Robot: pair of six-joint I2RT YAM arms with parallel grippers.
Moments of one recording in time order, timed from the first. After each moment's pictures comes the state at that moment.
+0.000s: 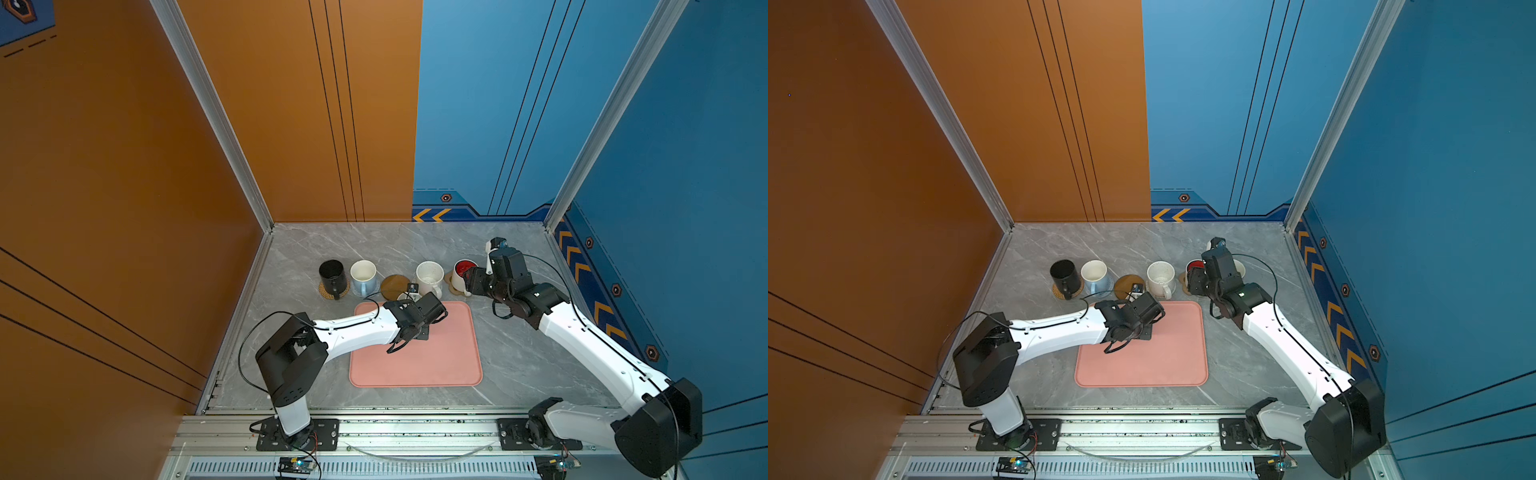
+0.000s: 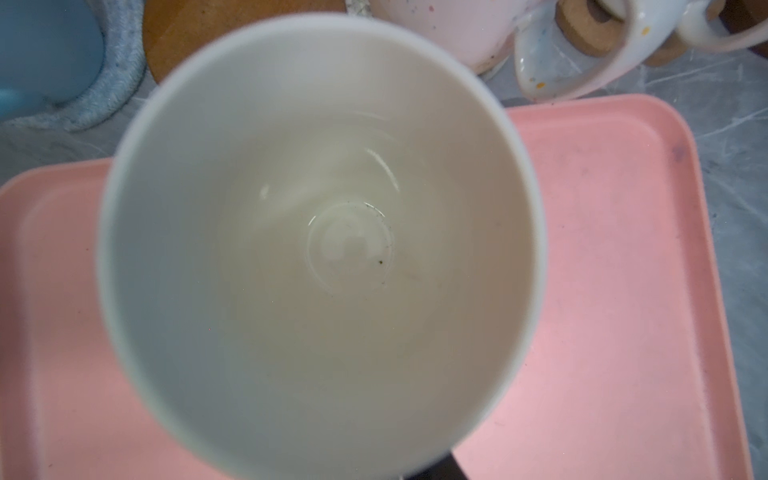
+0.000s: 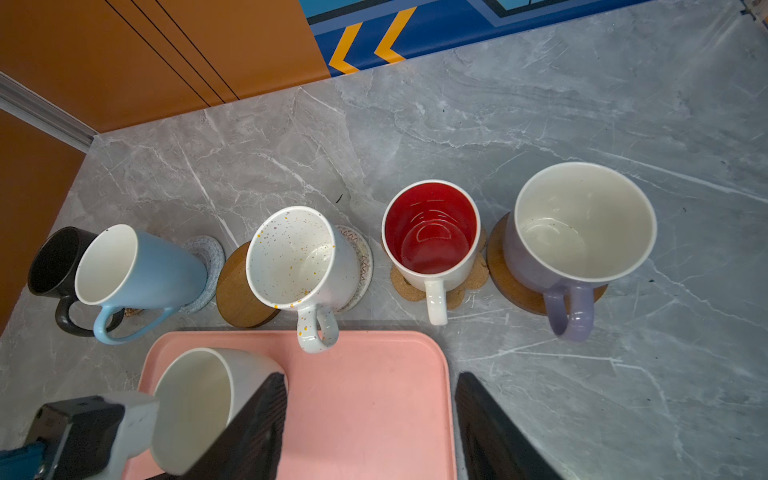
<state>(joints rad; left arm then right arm) -0.96 1.75 1.19 -0.60 -0.34 -0.82 0.44 1.24 1.05 -0.50 0.14 0.47</state>
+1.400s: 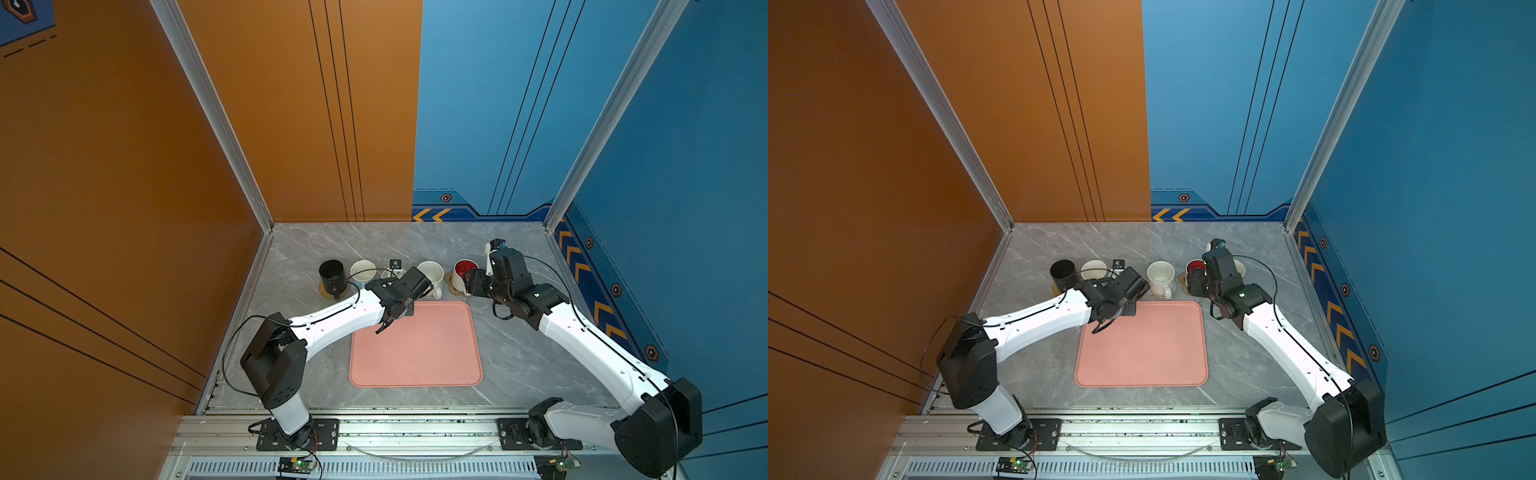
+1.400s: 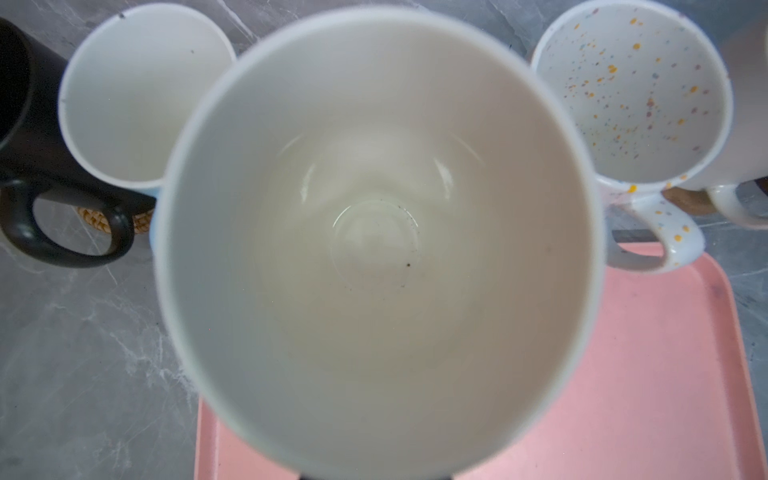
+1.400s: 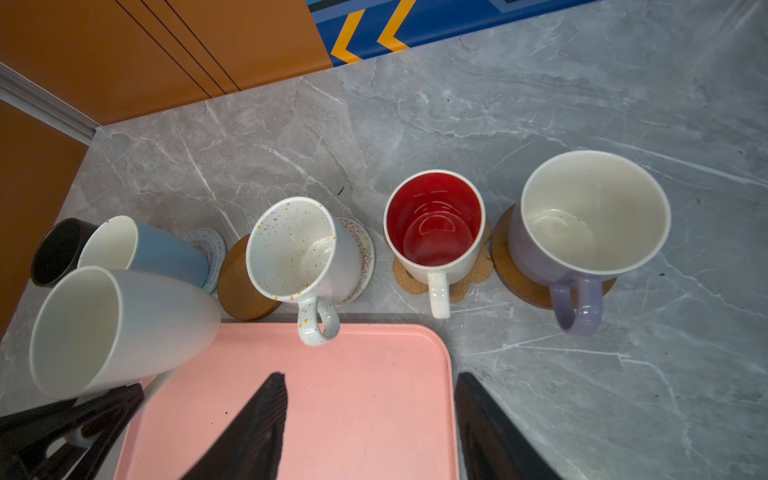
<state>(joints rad) -0.82 1.69 1.32 -0.74 -0.46 -0.72 0.44 1.24 1.04 -0.50 0.12 0.47</state>
